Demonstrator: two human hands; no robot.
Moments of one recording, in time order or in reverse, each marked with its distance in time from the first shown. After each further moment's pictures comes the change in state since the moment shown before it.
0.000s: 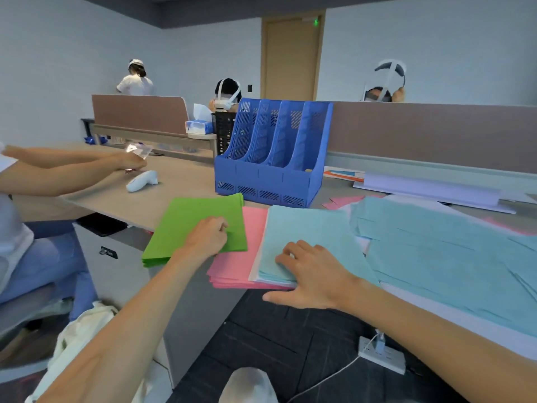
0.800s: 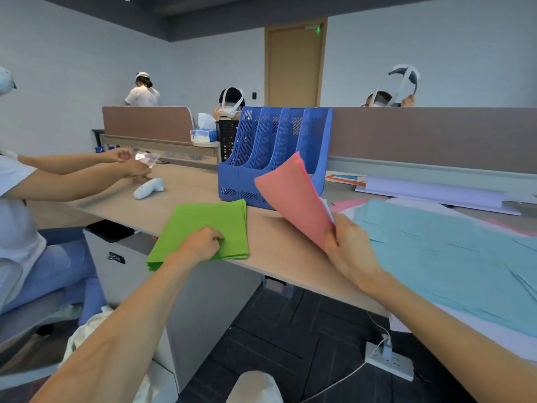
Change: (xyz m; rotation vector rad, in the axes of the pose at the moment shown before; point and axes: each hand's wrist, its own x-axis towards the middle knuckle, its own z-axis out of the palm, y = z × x) left_hand 0.000 -0.019 -0.006 0.083 -0.133 -0.071; right_hand -0.007 0.046 -0.023 0.463 0.426 0.480
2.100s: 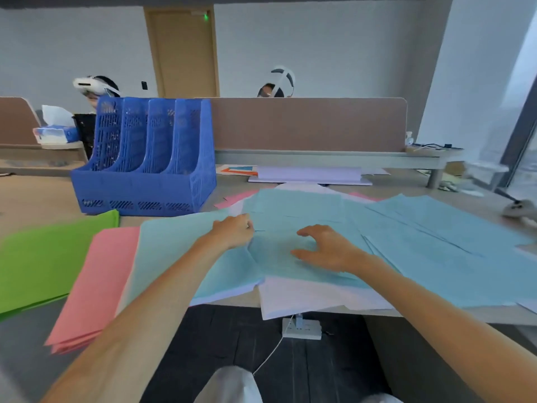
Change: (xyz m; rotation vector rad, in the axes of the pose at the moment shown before) left_hand 0.010 0.300 0.082 -0.044 -0.215 0.391; right_hand -0.043 0.174 -0.099 -0.168 -0.373 0.298
